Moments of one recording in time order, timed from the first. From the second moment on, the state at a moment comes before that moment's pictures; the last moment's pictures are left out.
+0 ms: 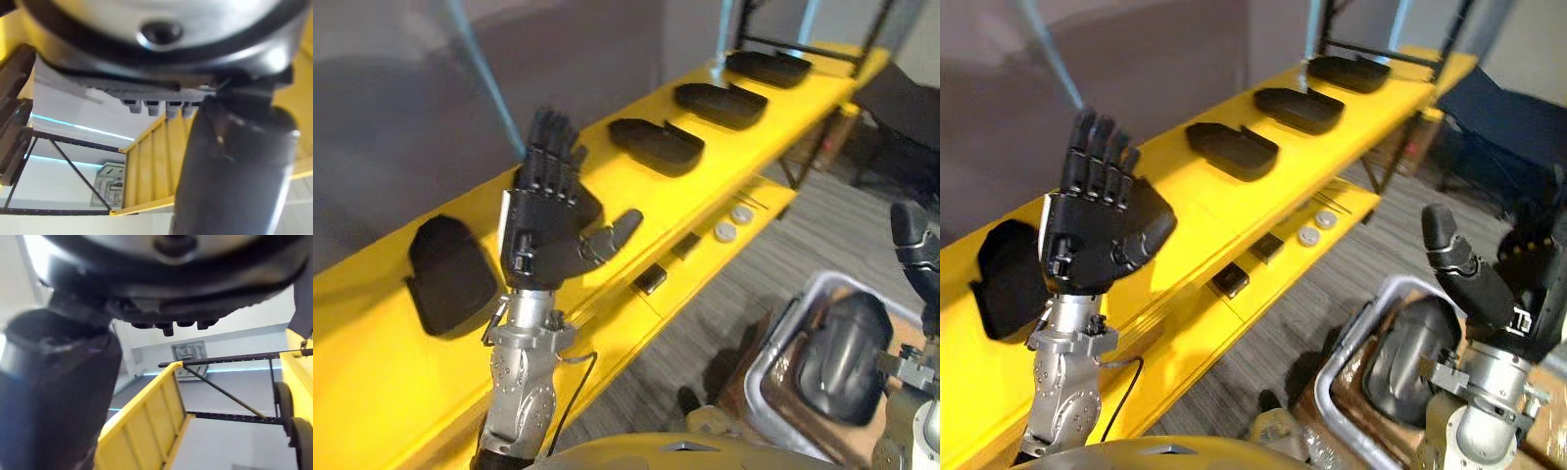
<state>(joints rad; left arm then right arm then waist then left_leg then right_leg) 0.21 0.13 -0.17 -0.38 -0.47 -0.48 -0.07 0.36 -0.17 -0.39 -0.44 0.34 -0.47 -0.02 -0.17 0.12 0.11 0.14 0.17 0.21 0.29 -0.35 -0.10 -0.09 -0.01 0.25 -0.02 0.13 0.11</state>
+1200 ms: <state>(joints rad) 0.36 -0.03 0.00 -0.47 -0.65 -0.41 0.00 0.29 -0.11 -0.16 -0.09 0.17 -0.36 -0.11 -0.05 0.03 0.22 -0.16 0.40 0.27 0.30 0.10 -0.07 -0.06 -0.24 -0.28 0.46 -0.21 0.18</state>
